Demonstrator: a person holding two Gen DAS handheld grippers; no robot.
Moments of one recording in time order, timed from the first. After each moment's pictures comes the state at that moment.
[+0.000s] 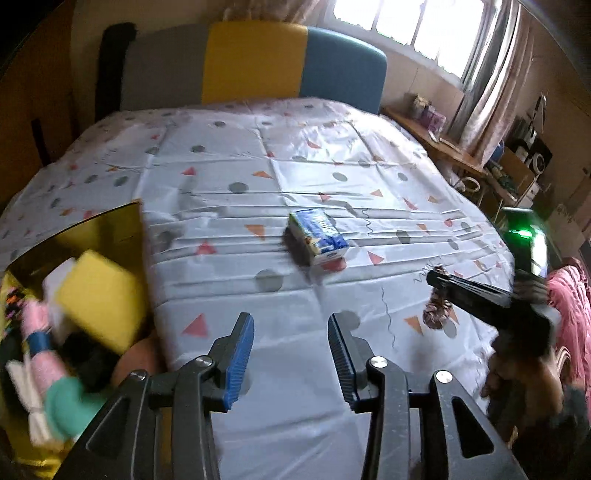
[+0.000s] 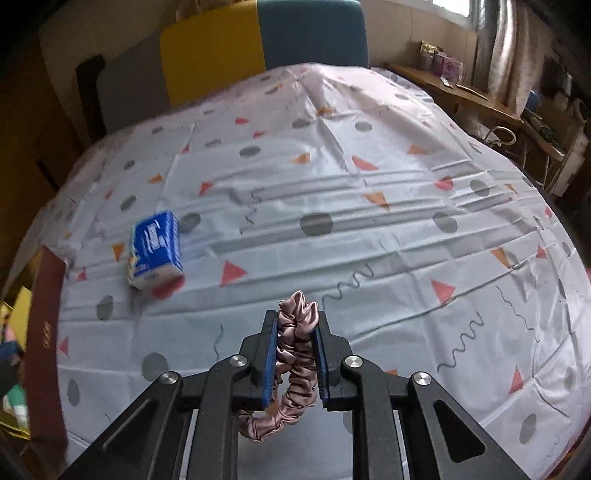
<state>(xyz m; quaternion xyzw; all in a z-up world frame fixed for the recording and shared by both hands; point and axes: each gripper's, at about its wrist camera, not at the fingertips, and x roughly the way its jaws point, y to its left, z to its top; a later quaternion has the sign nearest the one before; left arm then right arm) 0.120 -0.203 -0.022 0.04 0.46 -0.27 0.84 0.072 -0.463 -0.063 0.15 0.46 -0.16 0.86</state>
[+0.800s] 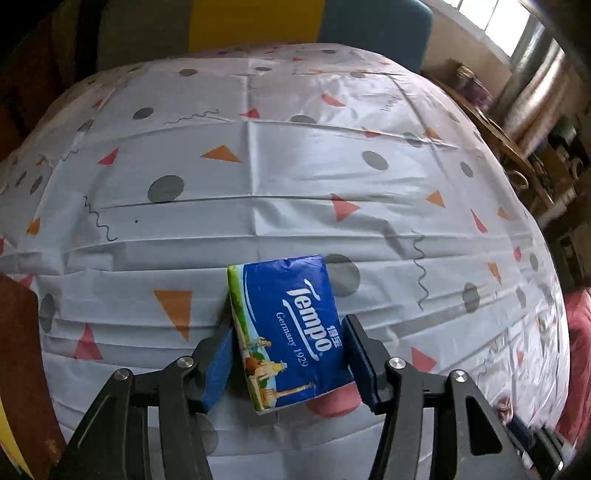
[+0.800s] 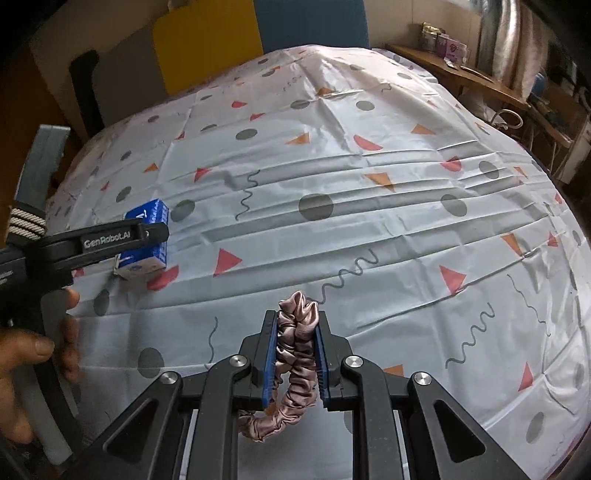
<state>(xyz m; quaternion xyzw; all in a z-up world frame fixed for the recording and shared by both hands) 0.248 -0.321 -0.107 0.05 0.54 -0.22 0.81 0.085 -0.471 -0.080 0.16 0.49 -0.15 0.84</state>
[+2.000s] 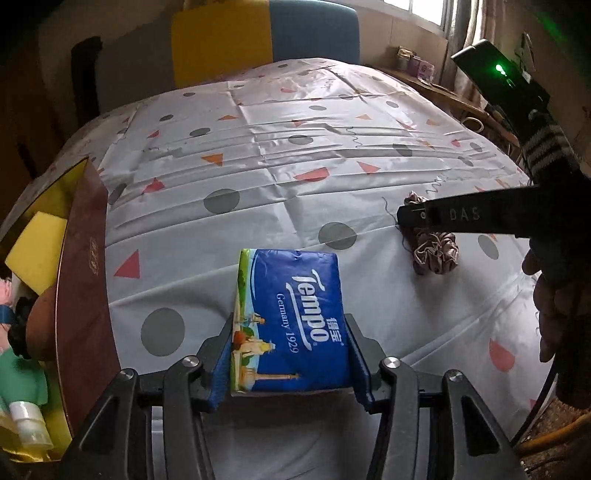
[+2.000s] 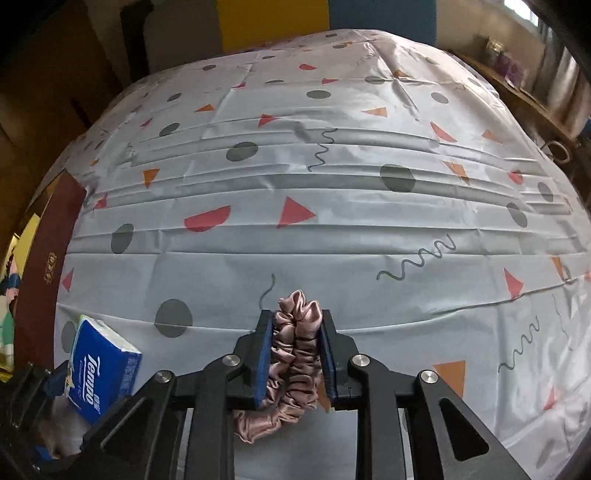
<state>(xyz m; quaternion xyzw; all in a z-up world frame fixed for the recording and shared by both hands) 0.071 -0.240 -0.110 0.14 0.46 -0.25 0.84 0.093 -0.432 -0.104 0.11 0.53 -0.07 0.84</state>
